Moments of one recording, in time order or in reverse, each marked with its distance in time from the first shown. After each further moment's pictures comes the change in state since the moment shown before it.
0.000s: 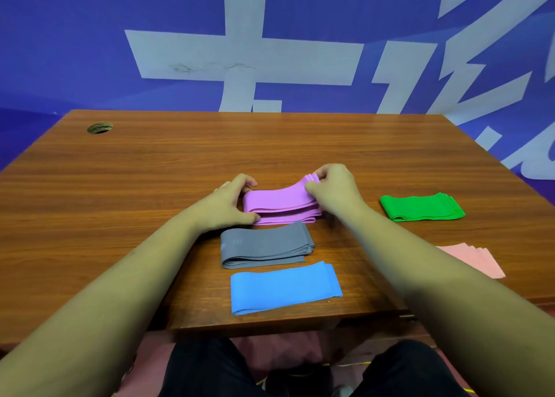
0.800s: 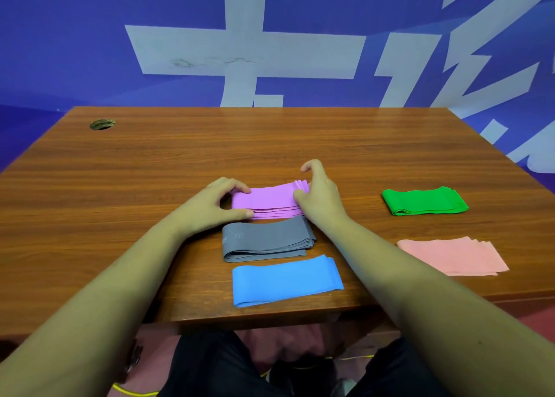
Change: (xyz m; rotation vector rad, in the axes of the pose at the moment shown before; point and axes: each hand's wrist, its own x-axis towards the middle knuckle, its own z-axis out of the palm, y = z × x) left_hand -0.026 -0.012 -0.005 0.009 0.098 0.080; right_hand -0.011 0.018 0.036 -0.014 -0.016 -0.154
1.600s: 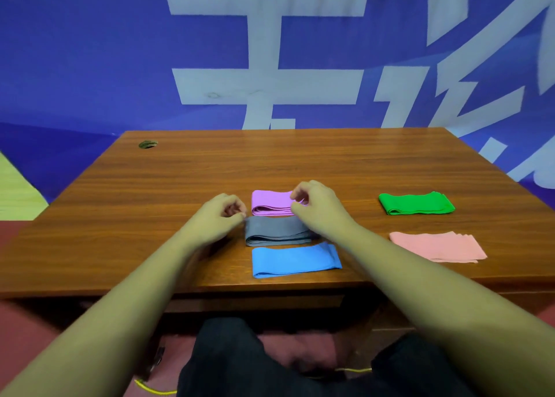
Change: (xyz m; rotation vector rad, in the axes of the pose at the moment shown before) left_hand -0.078 0.041 -0.010 0.079 0.181 -0.086; right_hand -0.069 -0.046 -0.033 -0.074 -0.128 -0.258
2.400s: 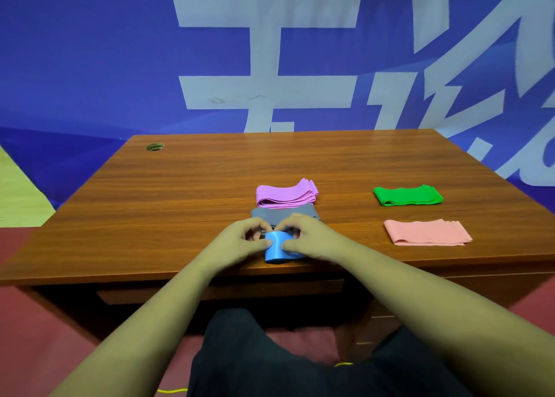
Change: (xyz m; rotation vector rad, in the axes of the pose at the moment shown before) left_hand -0.059 0.028 0.031 -0.328 -0.151 -0.002; right_hand -0.060 -0.015 0.020 0.064 -0.390 -0.041
